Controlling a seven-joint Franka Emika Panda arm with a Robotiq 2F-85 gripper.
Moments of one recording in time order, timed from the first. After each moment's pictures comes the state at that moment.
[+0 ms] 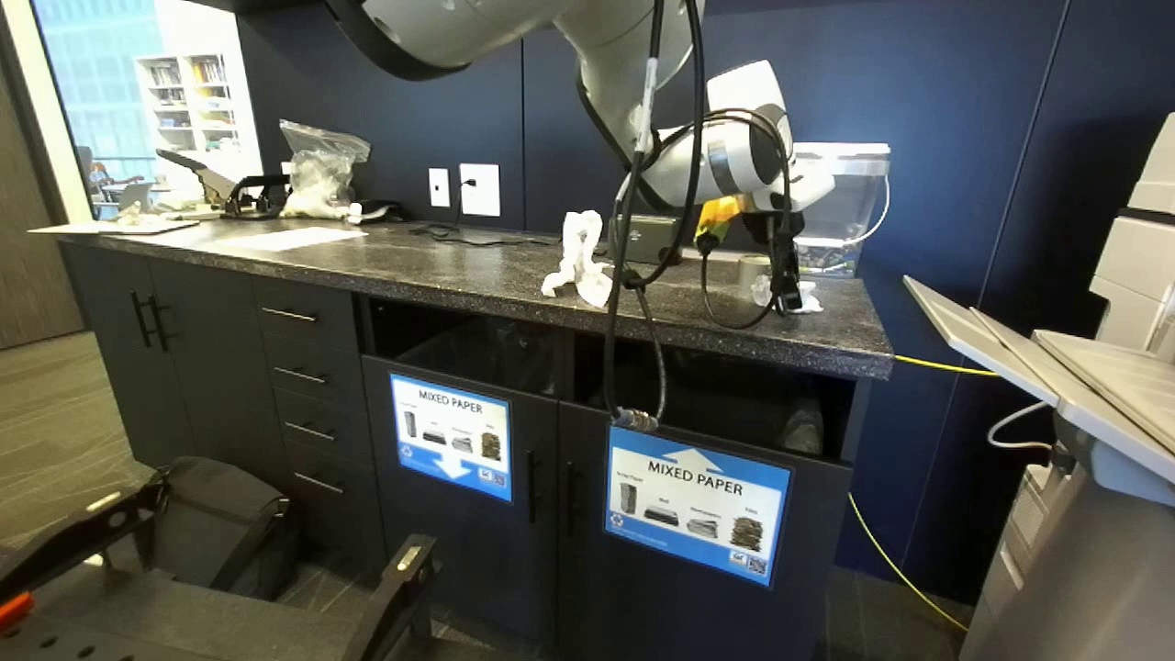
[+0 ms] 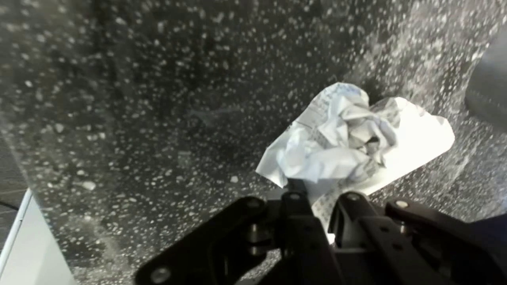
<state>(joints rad) -0.26 1.26 -0.32 -0.81 0.01 2.46 1.40</state>
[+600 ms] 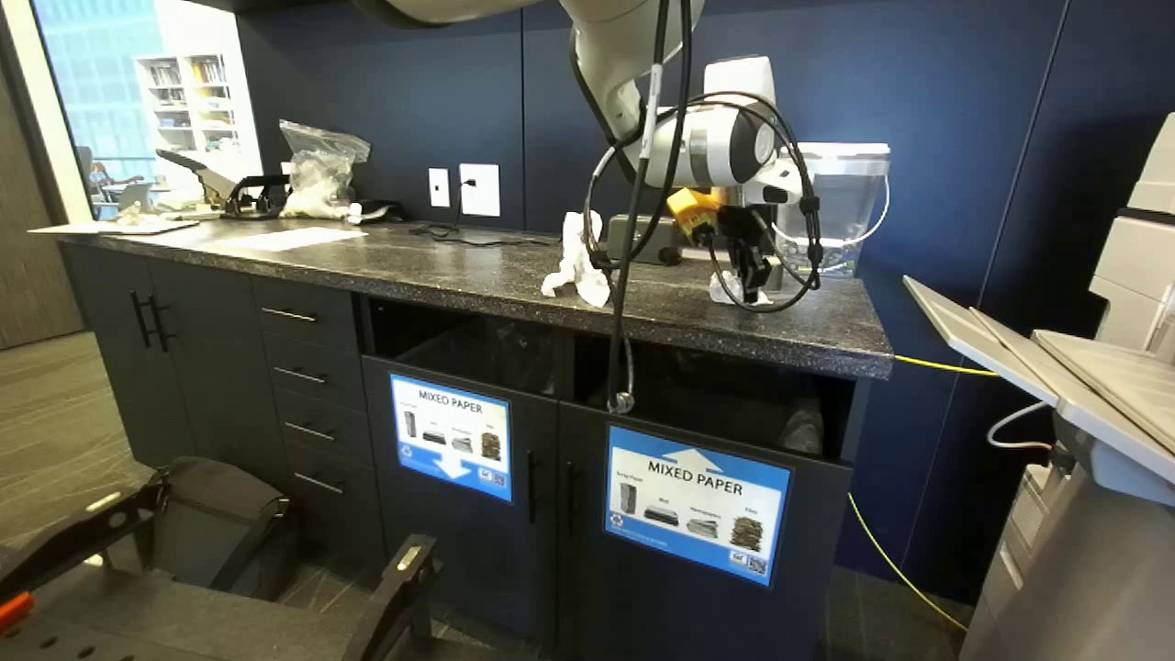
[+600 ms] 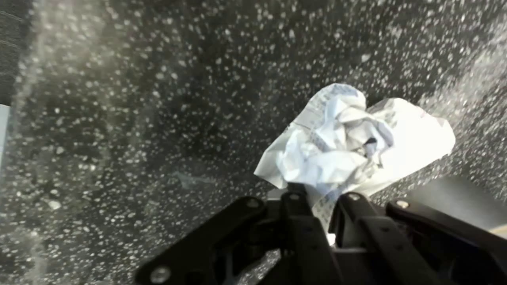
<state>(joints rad) -0.32 1.20 -0.09 -0.87 0.01 2.45 0.93</state>
